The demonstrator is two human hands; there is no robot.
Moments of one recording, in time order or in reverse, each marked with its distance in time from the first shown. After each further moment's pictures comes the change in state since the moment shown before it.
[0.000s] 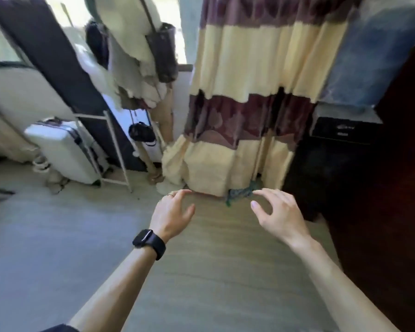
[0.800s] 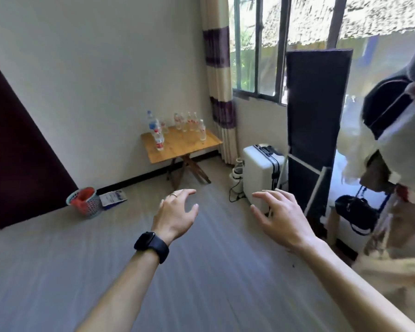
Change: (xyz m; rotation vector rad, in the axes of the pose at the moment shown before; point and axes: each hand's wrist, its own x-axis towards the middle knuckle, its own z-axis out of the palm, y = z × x) left_hand 0.030 -0.370 -0.339 0.153 0.634 -0.740; right_hand 0.279 -0.507 0.301 0.202 -0.399 -0.917
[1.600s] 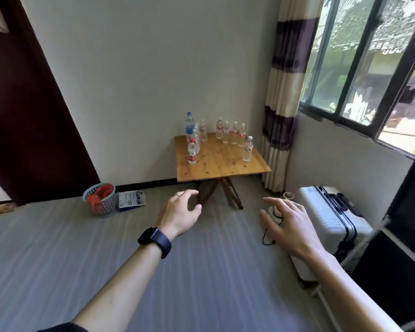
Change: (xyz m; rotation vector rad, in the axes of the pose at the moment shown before) left_hand 0.415 -0.202 0.037 -0.053 0.072 -0.243; right_hand 0.462 -0.001 0.209 0.121 -0.113 -0.088
